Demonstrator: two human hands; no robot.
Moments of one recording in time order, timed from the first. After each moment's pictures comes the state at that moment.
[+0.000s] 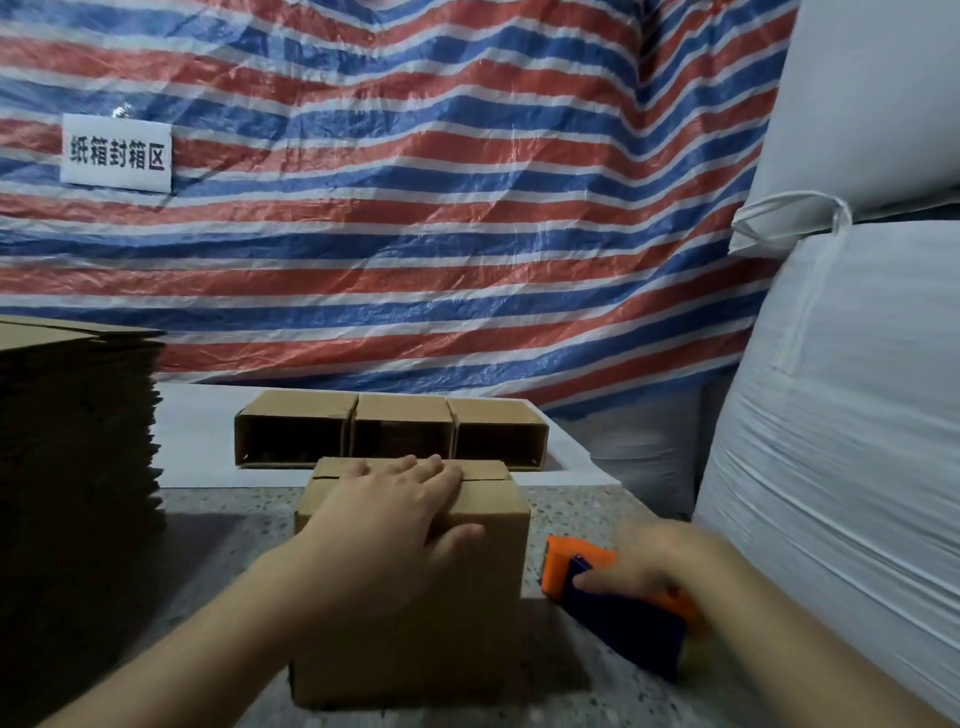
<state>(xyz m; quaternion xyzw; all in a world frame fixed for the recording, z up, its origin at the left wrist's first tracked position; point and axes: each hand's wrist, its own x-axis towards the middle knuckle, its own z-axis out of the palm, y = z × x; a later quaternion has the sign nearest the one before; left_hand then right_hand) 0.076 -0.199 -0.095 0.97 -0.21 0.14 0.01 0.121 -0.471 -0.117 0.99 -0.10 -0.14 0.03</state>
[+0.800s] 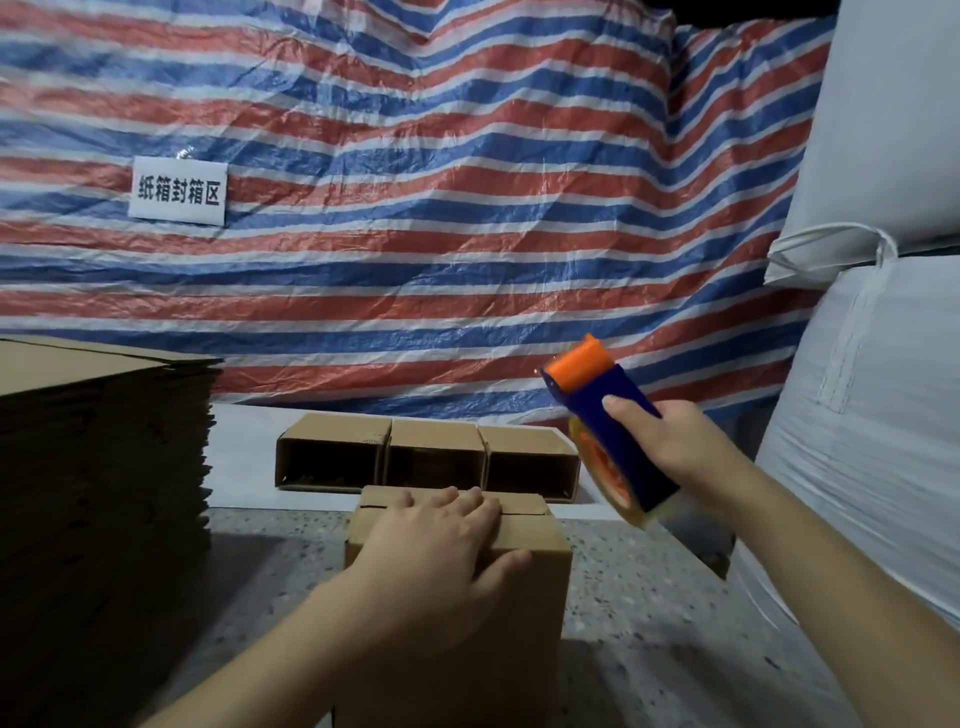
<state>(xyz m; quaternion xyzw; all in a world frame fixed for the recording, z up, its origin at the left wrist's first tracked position) 0.081 -0.199 -0.099 0.97 -0.22 0.13 0.02 0.118 -0.443 -0.027 0.87 0.02 0.22 -0.44</state>
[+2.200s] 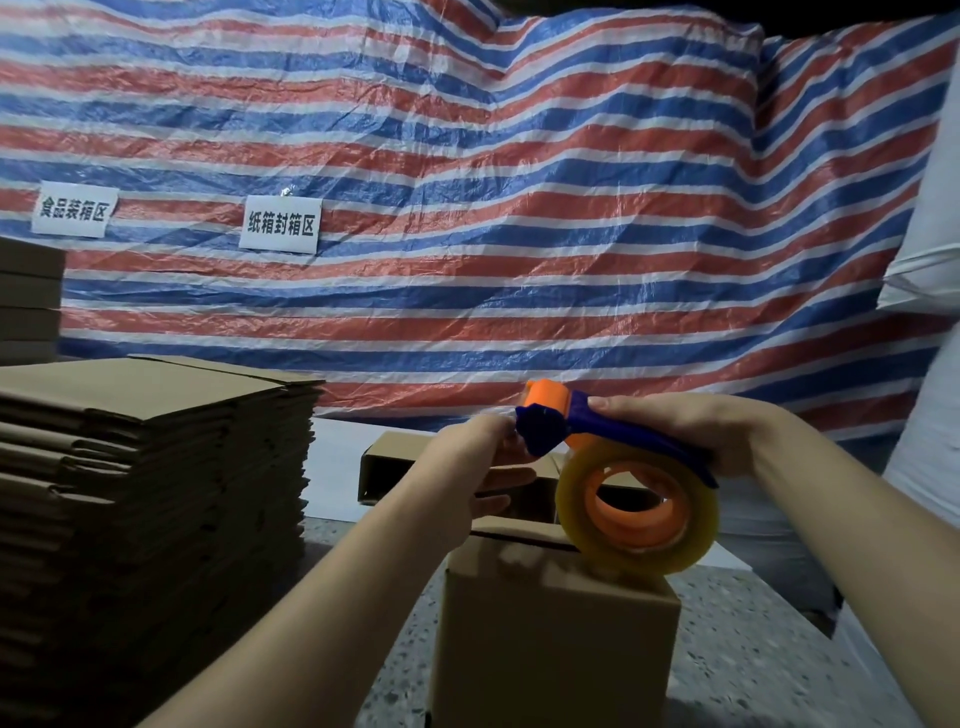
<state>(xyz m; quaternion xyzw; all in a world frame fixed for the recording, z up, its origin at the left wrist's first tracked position) 0.106 -0.163 -0.030 0.65 0.01 0.03 0.76 0.143 -0.377 0.037 0.88 0.15 -0.13 -0.42</state>
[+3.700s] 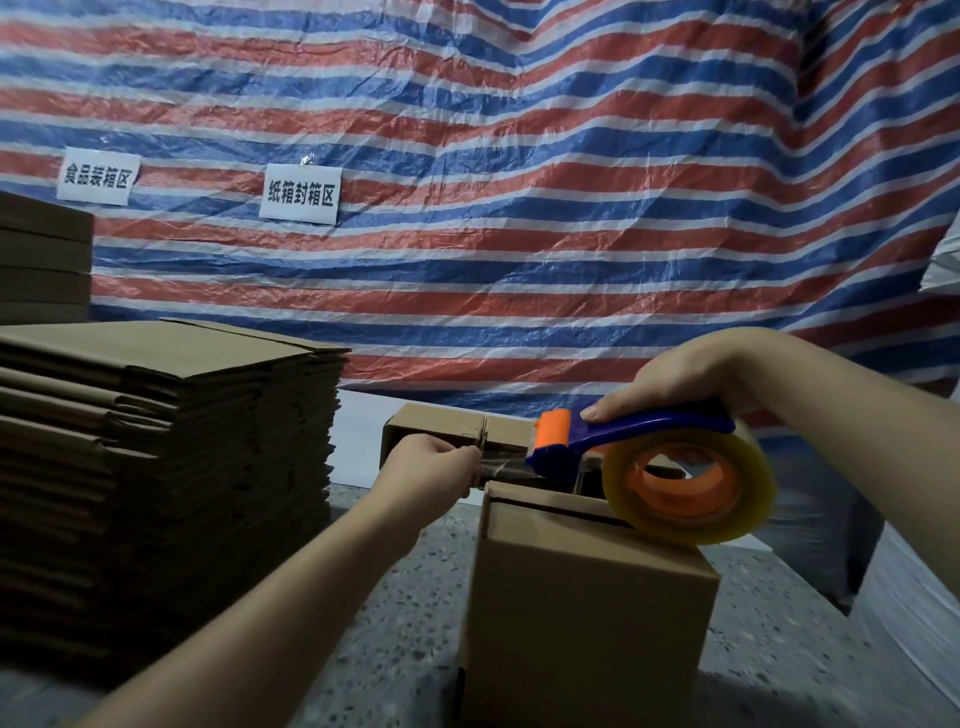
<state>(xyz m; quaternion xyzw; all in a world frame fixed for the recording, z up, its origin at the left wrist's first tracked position) 0.106 -0.111 -0.079 0.81 0.04 0.15 0.56 0.146 -0.332 0.071 0.97 0.05 -0.18 -0.13</state>
